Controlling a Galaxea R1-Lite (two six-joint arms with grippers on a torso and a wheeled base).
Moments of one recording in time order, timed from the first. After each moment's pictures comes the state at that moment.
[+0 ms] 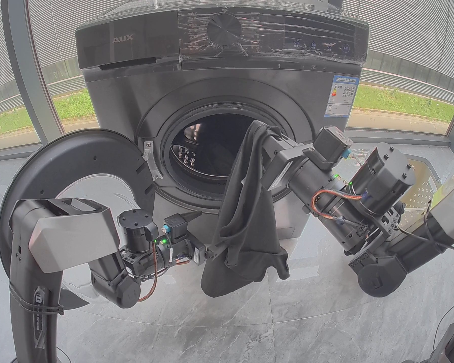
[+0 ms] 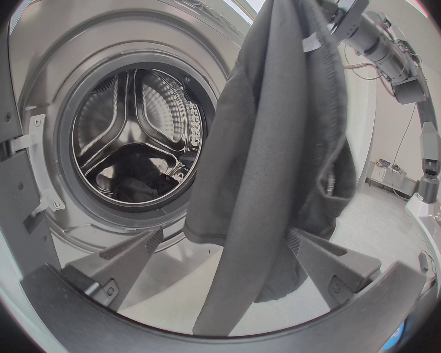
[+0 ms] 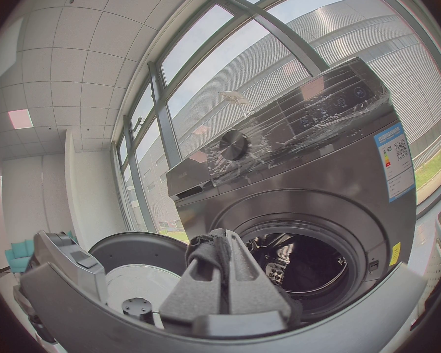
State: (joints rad) left arm -0.42 2.39 -0.77 -1.51 -0.37 0.14; right arm 0.73 1.99 -0.87 -1.52 -0.04 0.16
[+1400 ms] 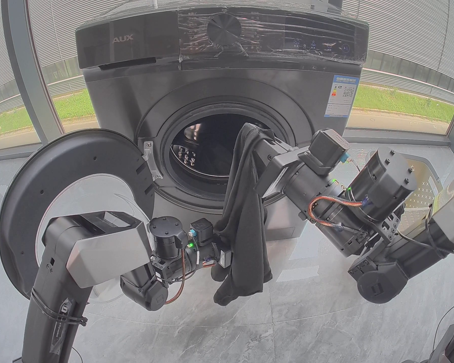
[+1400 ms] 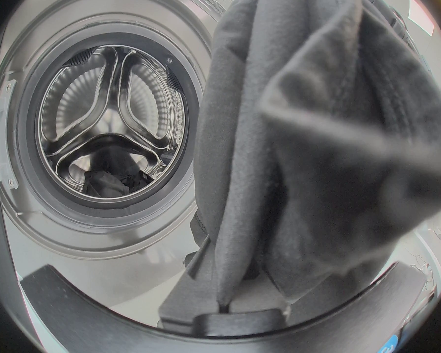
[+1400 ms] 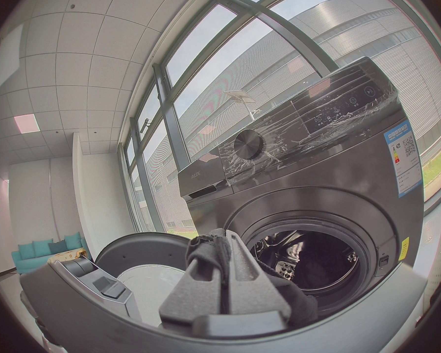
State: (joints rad) left arm -0.51 2.54 -0.98 -1.52 -0.37 0.03; right arm 0.76 1.98 -0.85 -1.52 -0.03 0.17
